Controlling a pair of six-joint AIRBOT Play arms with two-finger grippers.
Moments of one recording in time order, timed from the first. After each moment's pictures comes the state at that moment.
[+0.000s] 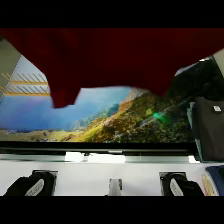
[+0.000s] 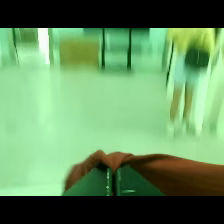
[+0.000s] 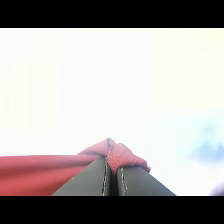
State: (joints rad) left arm -0.01 -0.87 2.00 1.29 -0.96 -1.52; right arm -0.18 -0.81 1.71 -1.28 0.91 1.48
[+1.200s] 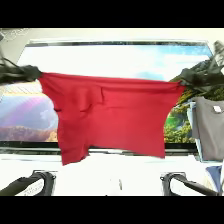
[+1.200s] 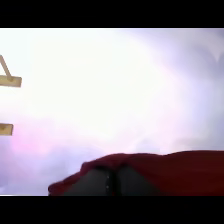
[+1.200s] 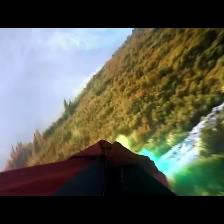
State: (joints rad) left arm -0.01 -1.15 1.34 1.37 -0.96 -1.55; right arm -0.18 -1.33 1.43 -1.30 1.13 1.68
